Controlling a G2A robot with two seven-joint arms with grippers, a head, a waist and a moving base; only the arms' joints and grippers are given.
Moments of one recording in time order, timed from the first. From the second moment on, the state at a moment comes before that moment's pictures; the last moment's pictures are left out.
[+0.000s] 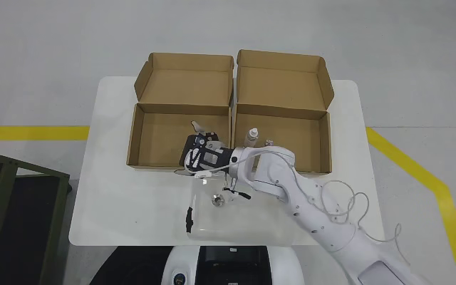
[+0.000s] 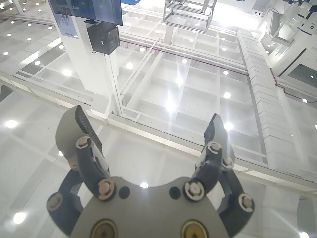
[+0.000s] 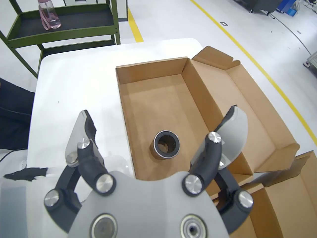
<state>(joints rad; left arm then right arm) -0.36 -0.33 -0.27 -1.17 3.07 0.39 0.07 -0.87 -1.35 0.79 -1.68 -1.26 -0.53 0.40</state>
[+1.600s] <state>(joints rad) -0.36 -0.33 -0.27 -1.17 3.07 0.39 0.07 -1.23 -1.23 0.91 -1.66 -1.58 -0.76 0.22</state>
